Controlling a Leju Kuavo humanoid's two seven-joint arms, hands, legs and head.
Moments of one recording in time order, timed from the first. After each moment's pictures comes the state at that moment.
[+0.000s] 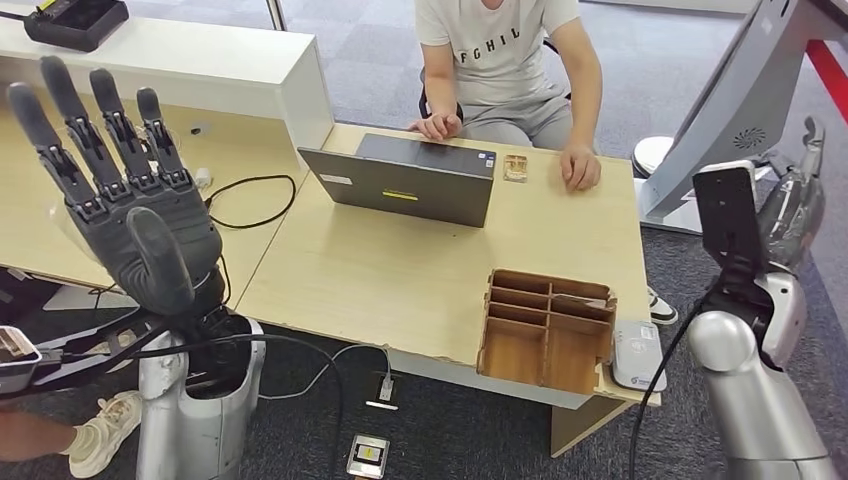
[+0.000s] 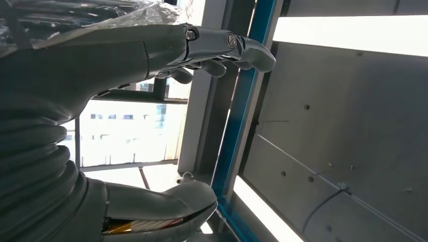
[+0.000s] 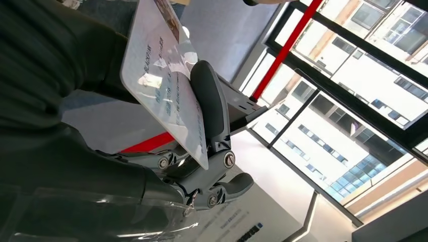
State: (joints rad) left arm -0.25 -0.19 -0.28 -2.02 0.39 -0.06 -0.70; right arm -0.70 -0.20 0.35 -1.17 0.68 -0.56 0.11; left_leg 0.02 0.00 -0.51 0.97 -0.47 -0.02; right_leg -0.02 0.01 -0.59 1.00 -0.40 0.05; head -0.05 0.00
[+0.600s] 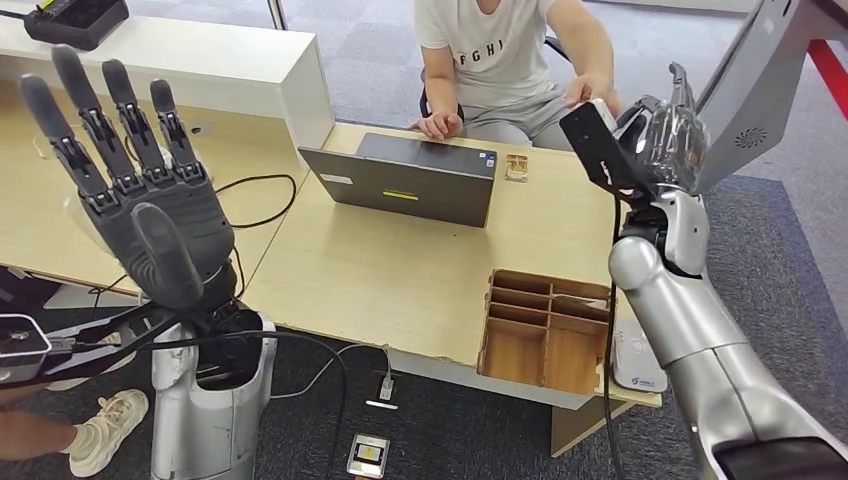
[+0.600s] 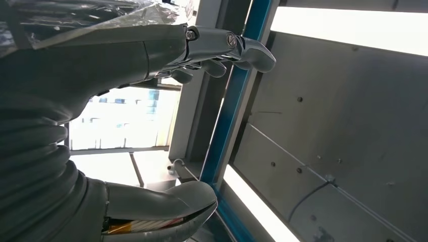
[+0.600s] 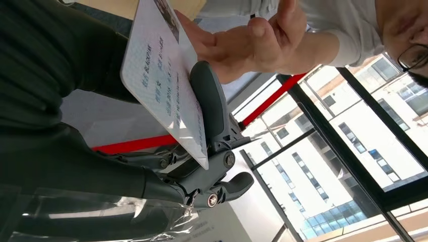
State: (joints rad) left arm -0.28 -0.25 -0.27 -1.99 0.40 -0.14 -0.70; right arm -1.03 0.01 0.56 -0.66 0.79 -0.53 0.13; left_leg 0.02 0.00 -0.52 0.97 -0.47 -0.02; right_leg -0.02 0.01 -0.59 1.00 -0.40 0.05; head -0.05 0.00
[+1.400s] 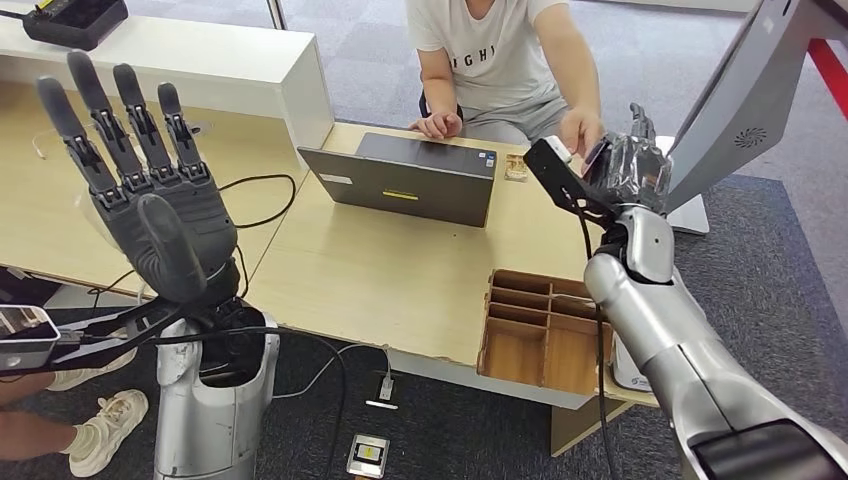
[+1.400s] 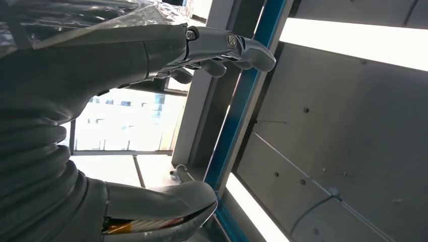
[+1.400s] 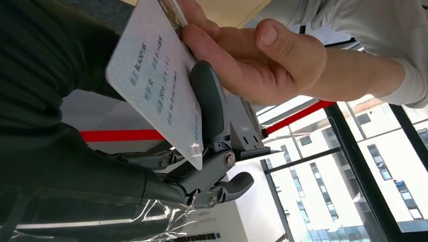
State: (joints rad) left arm -0.28 -0.25 -0.26 -1.95 0.44 -0.12 -0.70; right arm -1.06 0.07 0.67 -0.44 0.88 -0.53 0.21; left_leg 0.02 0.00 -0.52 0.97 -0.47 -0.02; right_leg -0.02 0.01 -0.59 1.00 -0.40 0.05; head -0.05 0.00
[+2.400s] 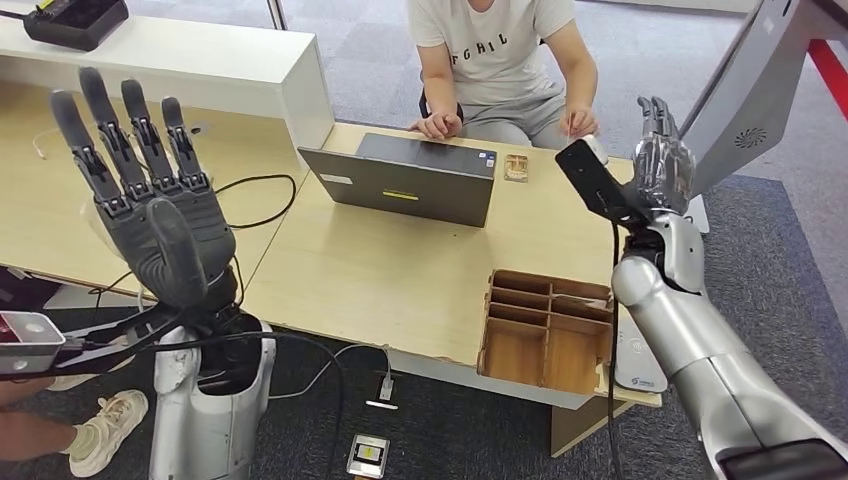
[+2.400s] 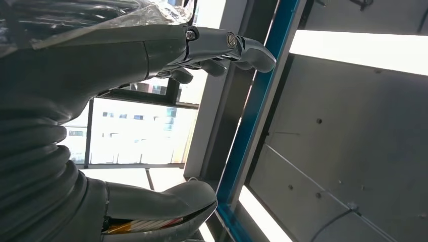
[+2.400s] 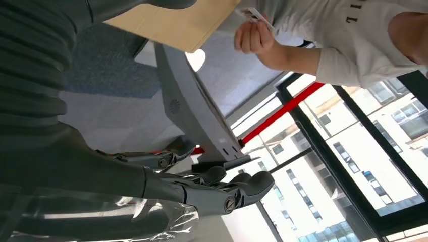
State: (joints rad) left arm -0.24 -0.23 -0.25 -1.96 0.42 -0.07 -0.70; right arm -1.00 -0.04 0.66 -0.60 0.63 -0.56 0.04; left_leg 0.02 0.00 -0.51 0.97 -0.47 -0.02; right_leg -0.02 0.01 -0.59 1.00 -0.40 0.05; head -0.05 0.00
